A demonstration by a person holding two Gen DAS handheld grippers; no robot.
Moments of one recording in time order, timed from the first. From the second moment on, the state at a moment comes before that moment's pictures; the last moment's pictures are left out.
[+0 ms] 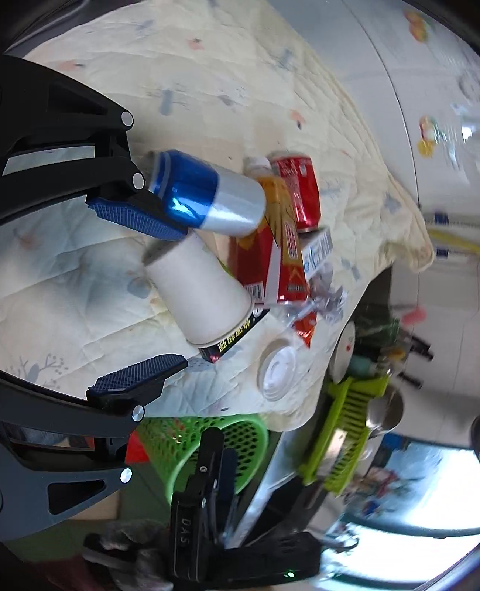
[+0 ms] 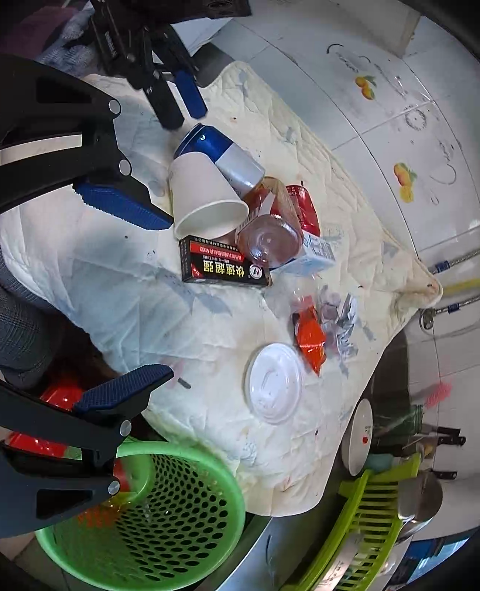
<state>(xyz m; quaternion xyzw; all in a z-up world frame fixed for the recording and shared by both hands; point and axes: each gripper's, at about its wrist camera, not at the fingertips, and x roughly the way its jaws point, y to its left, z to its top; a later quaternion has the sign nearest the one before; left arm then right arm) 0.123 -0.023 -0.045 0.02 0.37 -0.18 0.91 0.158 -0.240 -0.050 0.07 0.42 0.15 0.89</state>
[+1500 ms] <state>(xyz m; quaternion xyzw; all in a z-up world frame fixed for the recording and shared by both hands) 0.178 -0.060 -0.083 0.19 0.40 -0.22 0.87 0.190 -0.249 -0.072 0.07 0.45 0.15 0.88</state>
